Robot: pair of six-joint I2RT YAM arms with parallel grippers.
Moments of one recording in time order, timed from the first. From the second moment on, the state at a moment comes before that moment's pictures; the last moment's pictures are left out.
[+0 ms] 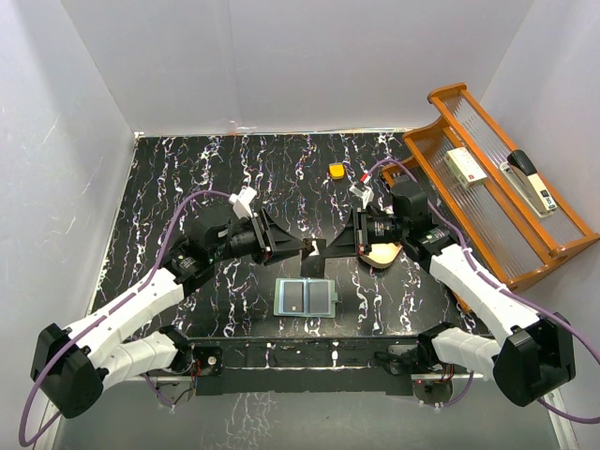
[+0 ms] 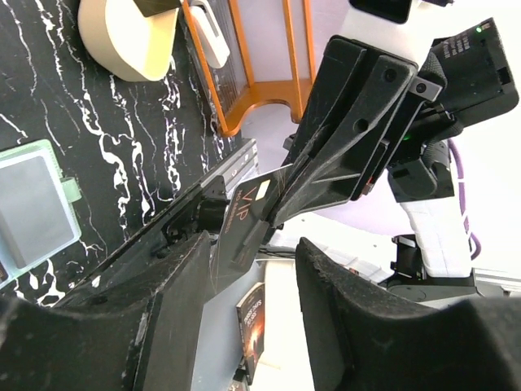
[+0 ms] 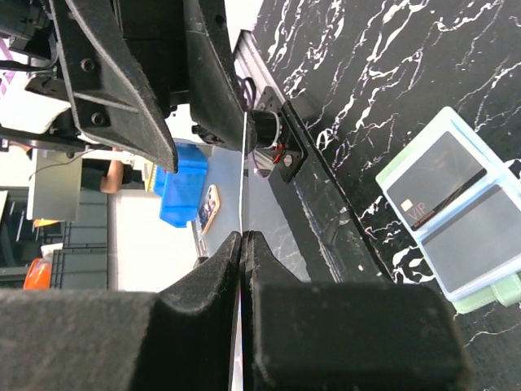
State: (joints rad) left arm -0.67 1.01 0.71 -0.02 0.48 -1.18; right arm 0.40 1.11 0.82 -0.21 -1.01 0.69
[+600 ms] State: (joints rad) left arm -0.67 1.02 0.71 0.04 0.51 -1.25; right arm 0.40 1.08 0.79 -0.06 -1.06 0.84
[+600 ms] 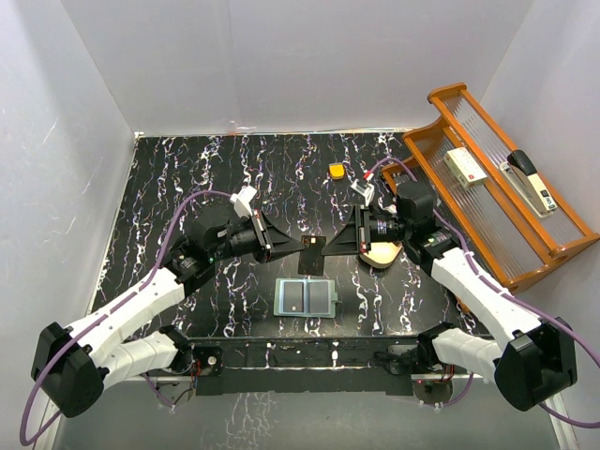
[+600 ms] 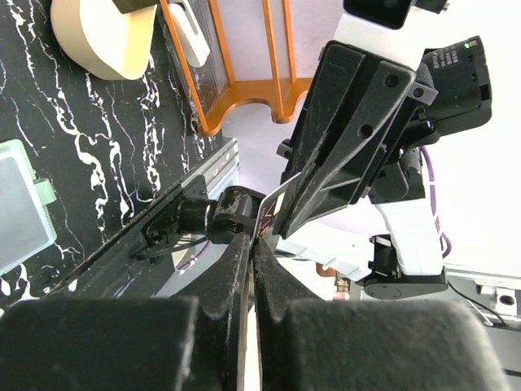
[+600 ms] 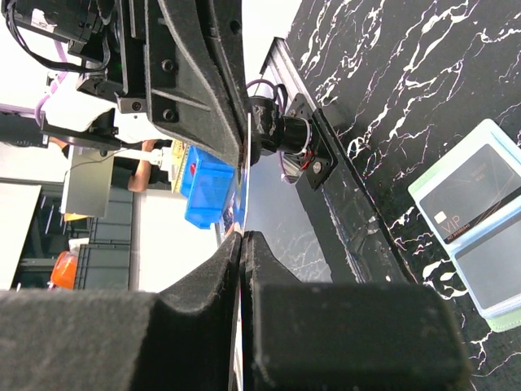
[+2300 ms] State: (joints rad) left arm -0.67 1.20 0.55 -0.05 0.42 -1.08; right arm 0.47 1.22 0.72 -0.45 -0.52 0.62
